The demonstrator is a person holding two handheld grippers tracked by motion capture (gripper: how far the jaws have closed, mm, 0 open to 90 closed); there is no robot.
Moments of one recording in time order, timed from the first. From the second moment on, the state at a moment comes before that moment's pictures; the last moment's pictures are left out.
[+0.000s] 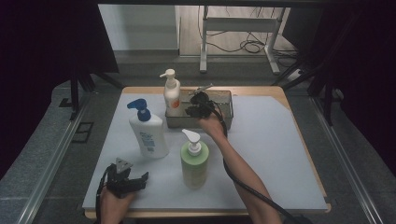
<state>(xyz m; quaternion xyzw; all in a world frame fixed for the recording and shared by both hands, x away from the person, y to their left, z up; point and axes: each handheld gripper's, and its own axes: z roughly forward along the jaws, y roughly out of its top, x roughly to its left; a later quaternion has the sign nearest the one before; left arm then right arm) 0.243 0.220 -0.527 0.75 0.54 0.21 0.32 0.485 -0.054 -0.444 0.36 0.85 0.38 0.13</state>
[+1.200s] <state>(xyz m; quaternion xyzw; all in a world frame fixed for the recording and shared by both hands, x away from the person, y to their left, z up) 0.243 0.220 -0.527 0.75 0.54 0.21 0.32 0.434 -0.104 -0.414 0.28 0.86 0.41 0.11</state>
